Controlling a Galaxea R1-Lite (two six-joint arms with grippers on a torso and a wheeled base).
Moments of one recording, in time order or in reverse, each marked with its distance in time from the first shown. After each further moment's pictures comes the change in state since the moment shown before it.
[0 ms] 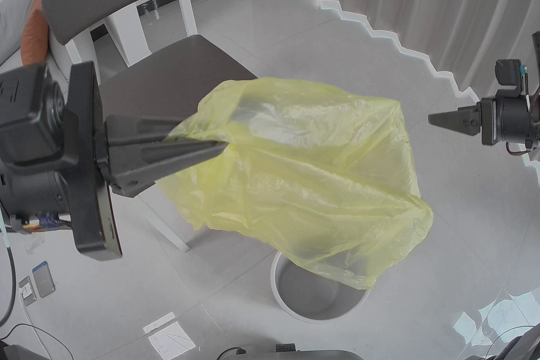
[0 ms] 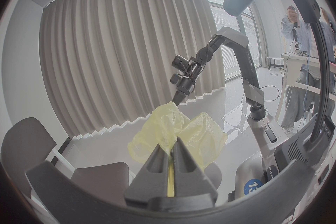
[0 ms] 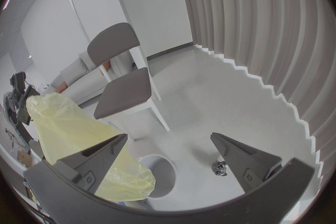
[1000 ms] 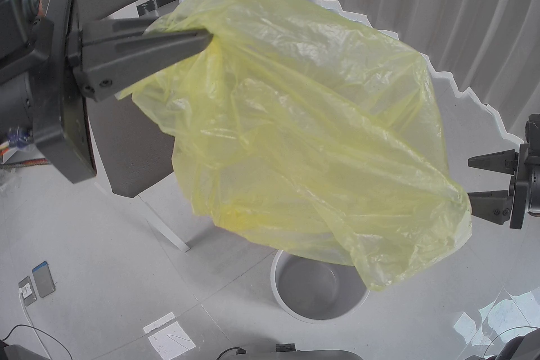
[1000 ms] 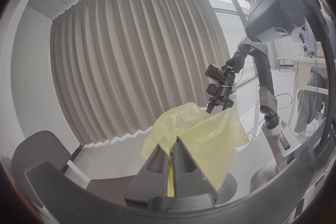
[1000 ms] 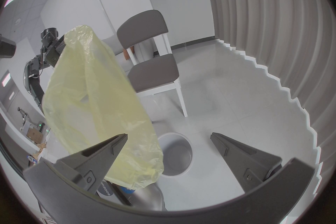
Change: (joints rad) left arm 0.033 0.016 -0.156 0.004 0.000 -0.002; right arm 0.171 -0.249 0.265 0.021 -0.001 -0.058
